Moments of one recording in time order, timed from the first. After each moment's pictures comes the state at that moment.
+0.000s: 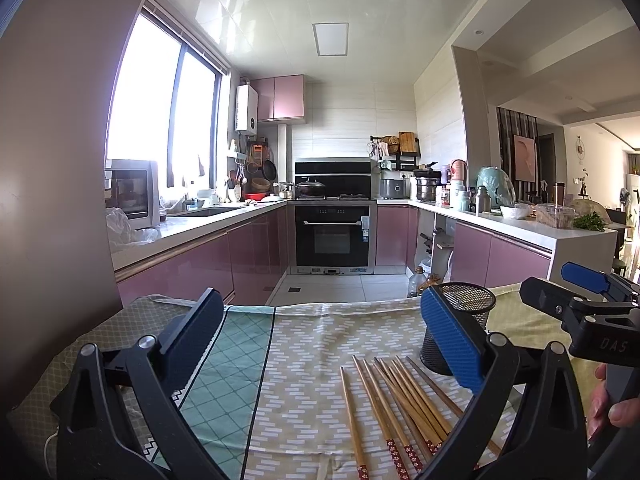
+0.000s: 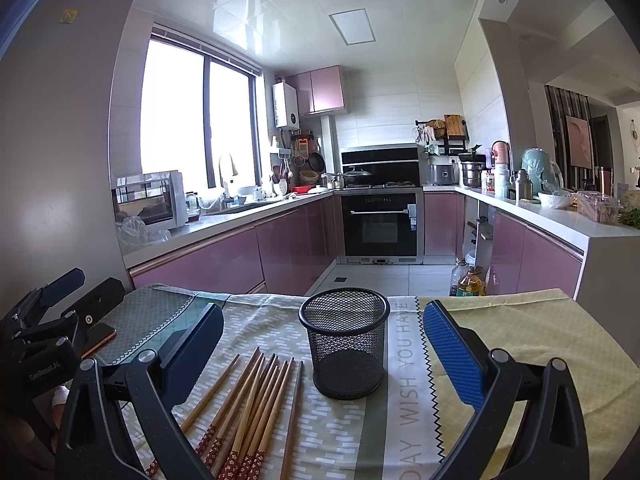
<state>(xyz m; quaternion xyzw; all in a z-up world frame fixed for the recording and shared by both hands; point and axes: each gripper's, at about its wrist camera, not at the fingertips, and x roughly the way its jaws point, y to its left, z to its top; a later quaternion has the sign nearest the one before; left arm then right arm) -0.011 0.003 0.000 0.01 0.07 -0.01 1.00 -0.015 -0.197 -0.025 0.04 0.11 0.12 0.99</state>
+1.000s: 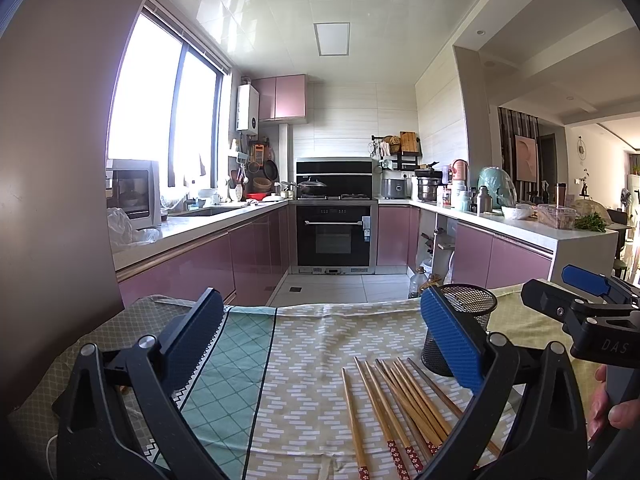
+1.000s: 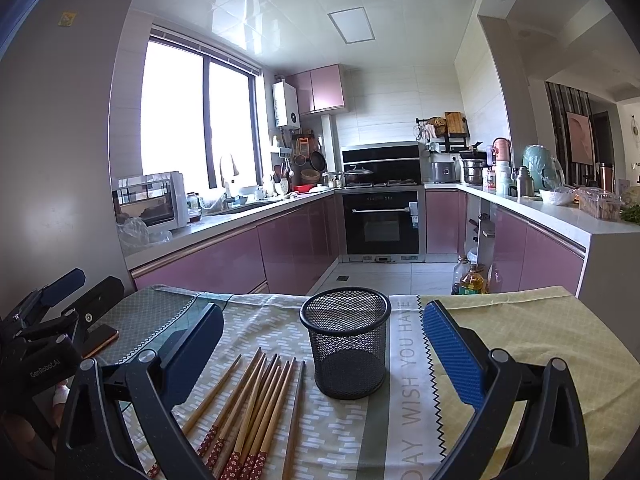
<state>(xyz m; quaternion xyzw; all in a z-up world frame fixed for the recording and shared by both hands) -0.011 0.005 0.002 0.01 0.07 0.00 1.00 -0.013 -0.200 -0.027 0.04 0.11 0.12 0.99</state>
